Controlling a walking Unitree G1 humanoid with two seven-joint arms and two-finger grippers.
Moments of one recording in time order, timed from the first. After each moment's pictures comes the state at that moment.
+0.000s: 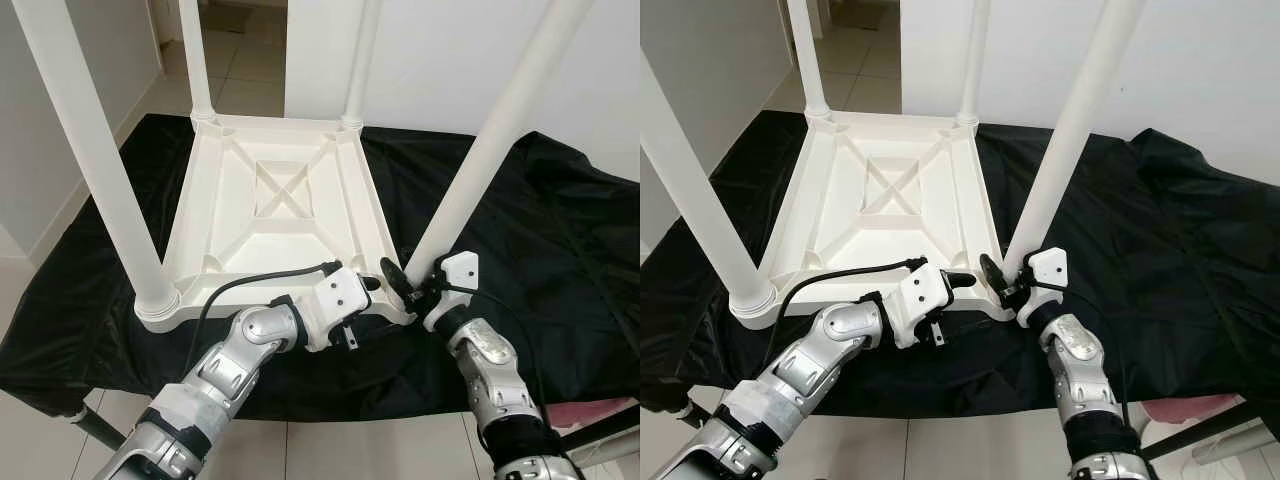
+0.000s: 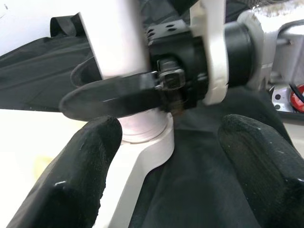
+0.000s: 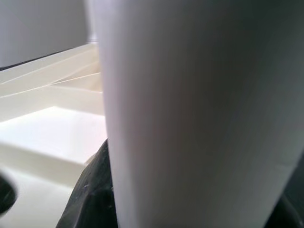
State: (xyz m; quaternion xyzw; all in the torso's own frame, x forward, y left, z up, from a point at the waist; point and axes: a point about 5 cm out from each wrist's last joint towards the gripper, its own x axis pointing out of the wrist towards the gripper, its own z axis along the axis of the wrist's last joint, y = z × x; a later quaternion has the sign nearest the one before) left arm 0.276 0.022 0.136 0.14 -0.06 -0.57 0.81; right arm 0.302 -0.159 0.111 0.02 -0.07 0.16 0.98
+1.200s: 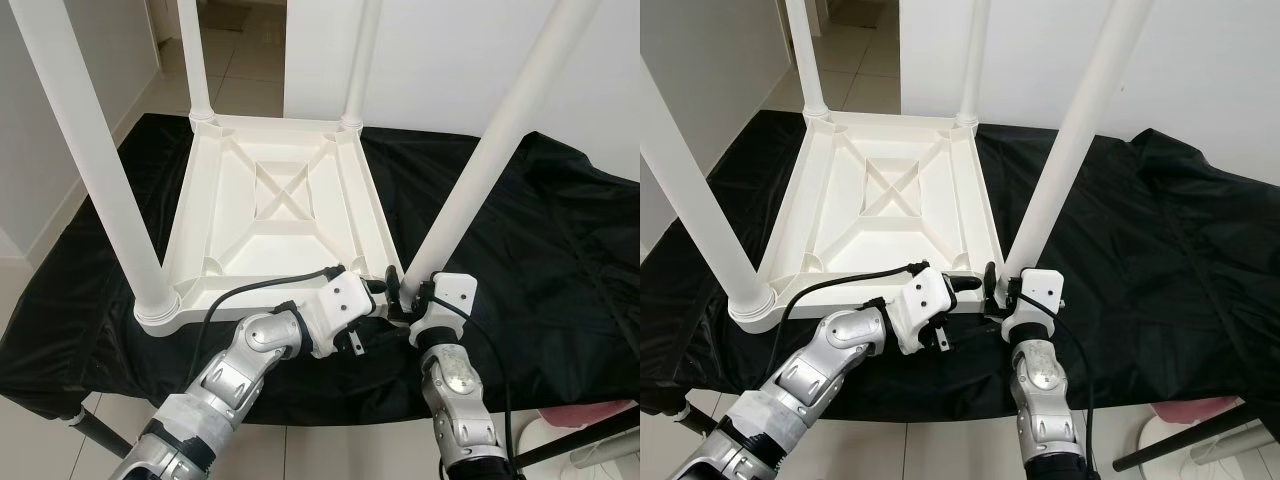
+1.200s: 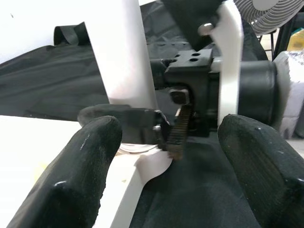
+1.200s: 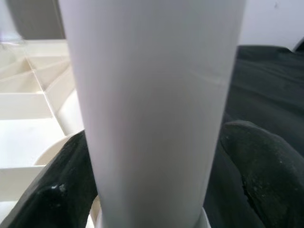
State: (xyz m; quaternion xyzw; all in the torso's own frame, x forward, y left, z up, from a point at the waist) left arm 0.269 0.021 0.139 0.12 -0.07 -0.57 0.81; right arm 0.275 -0.151 0.106 0.02 -0.07 0.01 1.00
